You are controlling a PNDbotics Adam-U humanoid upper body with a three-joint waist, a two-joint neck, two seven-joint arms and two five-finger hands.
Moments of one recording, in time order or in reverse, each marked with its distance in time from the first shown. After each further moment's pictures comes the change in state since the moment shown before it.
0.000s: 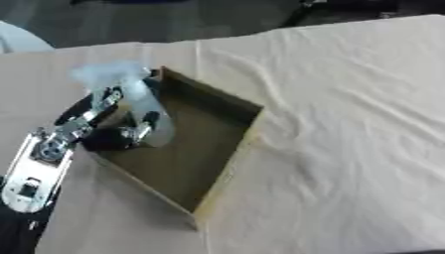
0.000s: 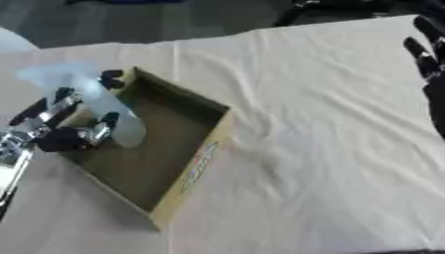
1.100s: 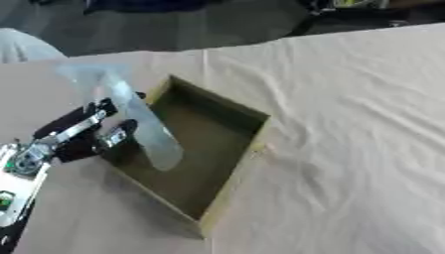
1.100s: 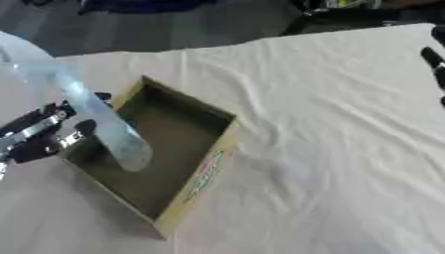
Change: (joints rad) left arm 0.065 0.101 0.026 -0.009 -0.057 -0.023 -0.097; right arm 0.004 -0.010 -0.007 0.000 -0.001 -0.009 -0.009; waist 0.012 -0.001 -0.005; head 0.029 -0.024
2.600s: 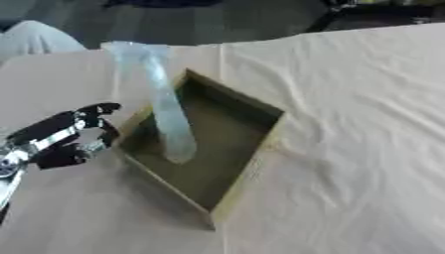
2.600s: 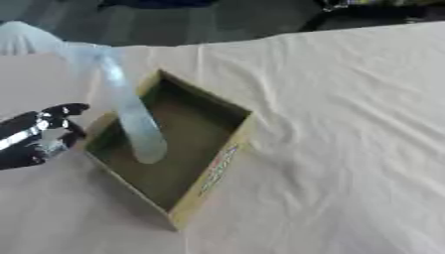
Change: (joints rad) left arm 0.168 0.105 0.145 -0.019 -0.069 -0.063 0.097; right arm -0.007 -0.008 -0.010 0.000 -0.014 -0.007 -0.019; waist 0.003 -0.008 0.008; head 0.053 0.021
